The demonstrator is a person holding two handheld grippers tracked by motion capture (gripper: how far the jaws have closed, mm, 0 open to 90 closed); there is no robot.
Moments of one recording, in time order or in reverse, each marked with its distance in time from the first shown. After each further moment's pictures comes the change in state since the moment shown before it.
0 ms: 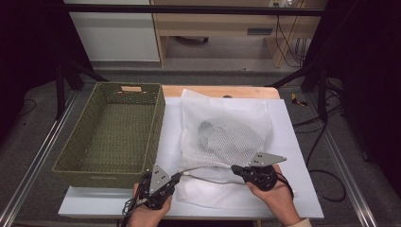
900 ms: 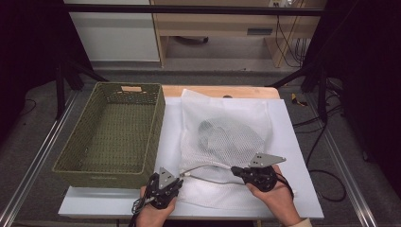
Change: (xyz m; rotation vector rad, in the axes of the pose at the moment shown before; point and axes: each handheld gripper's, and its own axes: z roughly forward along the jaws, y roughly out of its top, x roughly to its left) left arm 0.005 -0.029 0.039 0.131 0.002 -0.060; right arm 0.002 -0.001 0.001 0.013 0.012 -0.003
